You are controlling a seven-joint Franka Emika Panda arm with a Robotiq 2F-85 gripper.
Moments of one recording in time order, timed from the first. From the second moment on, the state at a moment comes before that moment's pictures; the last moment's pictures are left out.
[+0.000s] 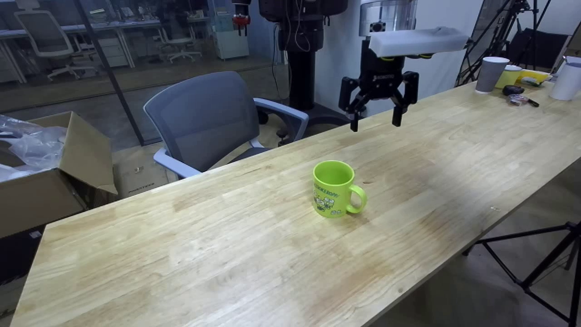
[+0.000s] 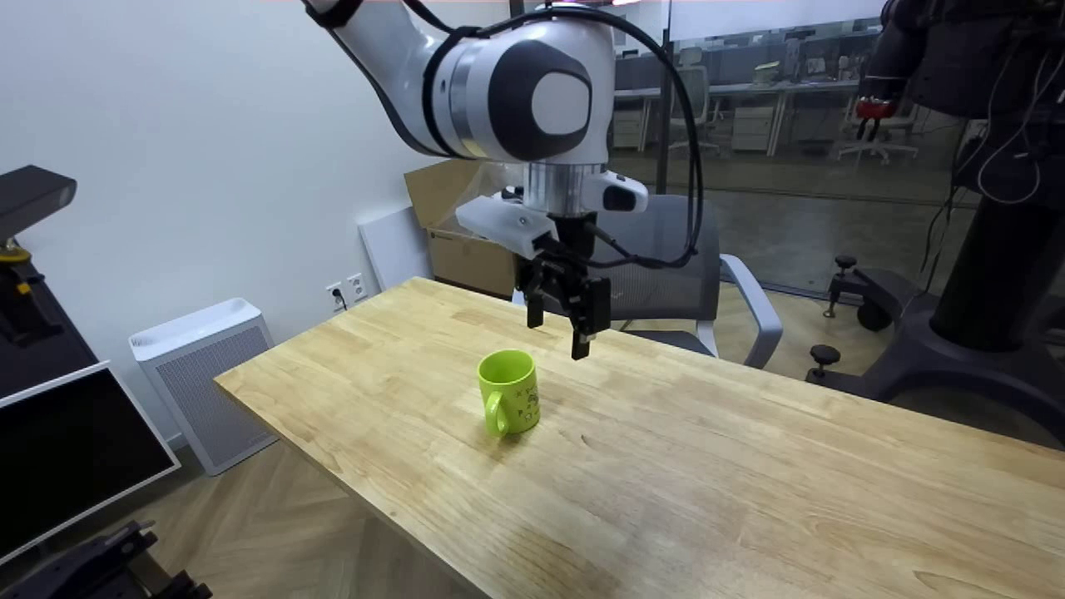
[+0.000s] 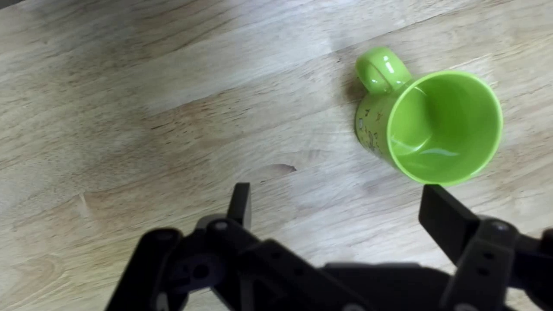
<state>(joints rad) 0.04 0.48 -0.08 -1.95 0.10 2.32 0.24</state>
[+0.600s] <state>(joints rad) 0.05 0.56 -0.08 -1.87 0.10 2.25 0.27</state>
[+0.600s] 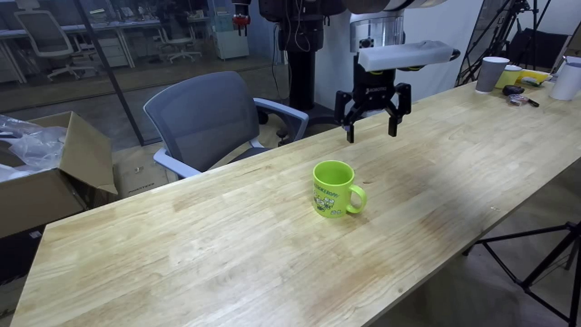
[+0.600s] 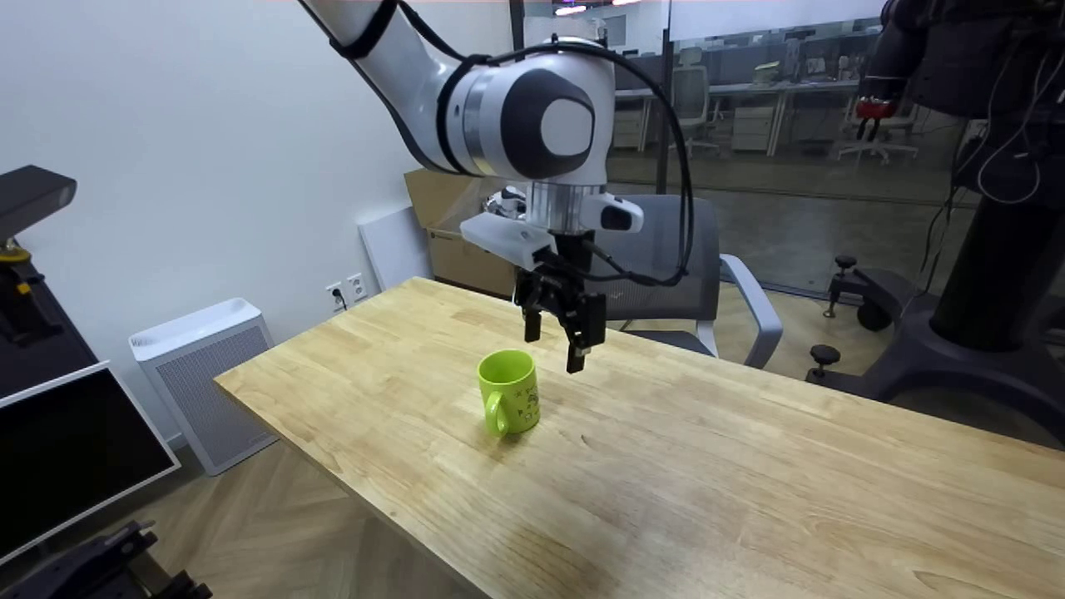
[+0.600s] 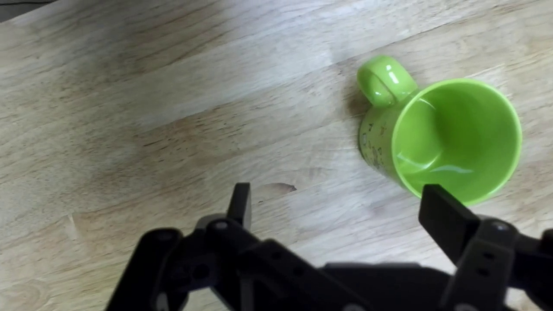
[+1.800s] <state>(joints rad) 0.11 0.57 -0.04 -1.90 0.10 2.28 0.28</state>
